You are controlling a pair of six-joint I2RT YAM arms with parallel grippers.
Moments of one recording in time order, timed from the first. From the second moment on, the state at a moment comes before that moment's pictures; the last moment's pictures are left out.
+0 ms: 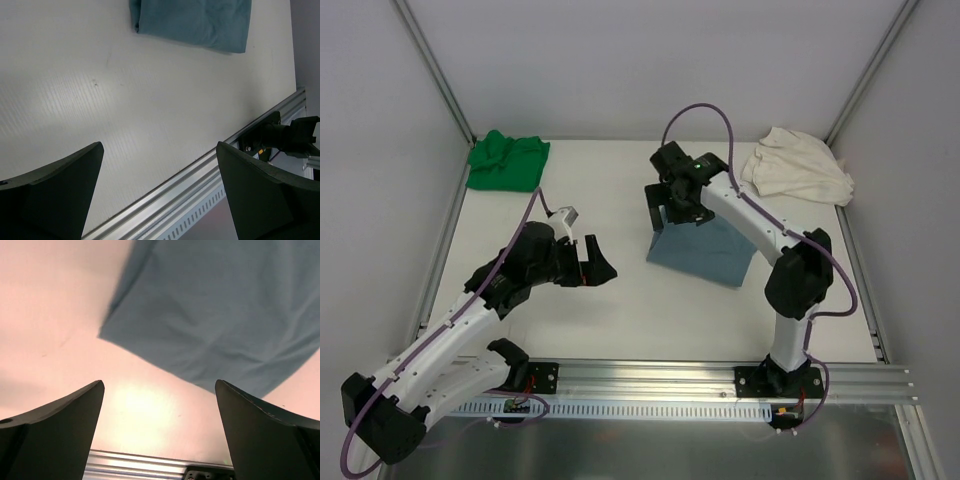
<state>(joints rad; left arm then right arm) -0.57 0.83 0.73 -0.51 0.22 -0.62 0.63 1.89 1.78 -1.13 0.21 0.38</state>
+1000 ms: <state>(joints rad) -0.57 0.84 0.69 -0.49 0.22 -0.61 0.77 2.21 1.81 -1.05 0.13 0.51</state>
